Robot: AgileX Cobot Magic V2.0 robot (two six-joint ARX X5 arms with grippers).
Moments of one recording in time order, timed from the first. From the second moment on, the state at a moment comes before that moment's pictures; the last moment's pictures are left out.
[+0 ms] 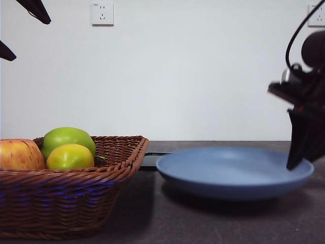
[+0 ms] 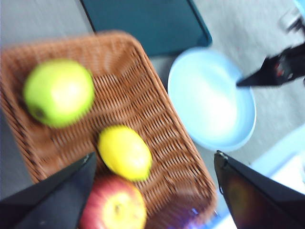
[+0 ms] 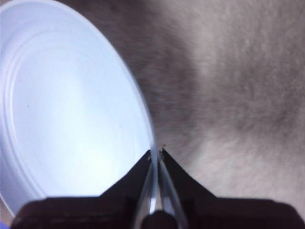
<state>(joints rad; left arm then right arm) -0.25 0.95 0.93 -0.82 0.47 -0.15 0.14 1.52 0.88 -0.62 -0.45 0.14</state>
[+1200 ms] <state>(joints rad) -0.51 1.61 1.03 -0.72 0.19 -0.34 0.14 1.15 0.88 -0.68 -0.46 0.14</state>
